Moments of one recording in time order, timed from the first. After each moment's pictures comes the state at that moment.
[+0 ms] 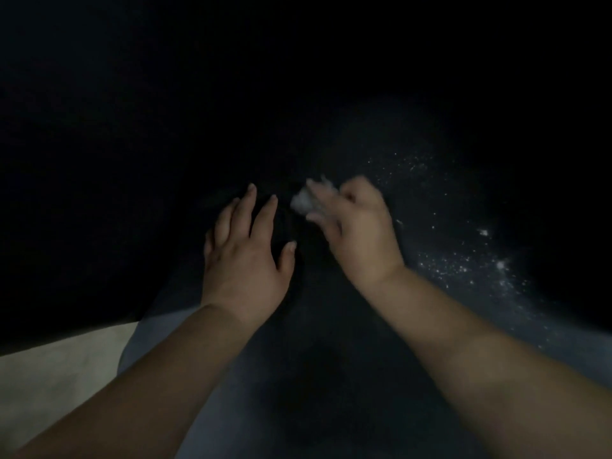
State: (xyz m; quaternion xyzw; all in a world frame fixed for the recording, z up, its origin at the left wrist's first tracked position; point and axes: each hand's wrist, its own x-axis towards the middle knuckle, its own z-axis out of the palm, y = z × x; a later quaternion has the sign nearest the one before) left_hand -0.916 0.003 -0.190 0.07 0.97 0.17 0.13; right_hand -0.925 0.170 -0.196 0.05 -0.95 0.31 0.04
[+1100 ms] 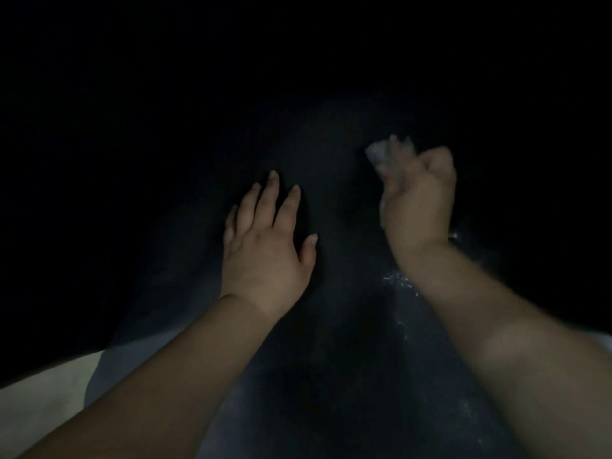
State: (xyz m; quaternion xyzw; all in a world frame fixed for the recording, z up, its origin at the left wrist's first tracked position) left_hand -0.937 0.072 -0.186 0.14 0.97 0.15 0.14; right_hand -0.955 0.272 -0.216 -0.26 -0.92 0.25 0.13
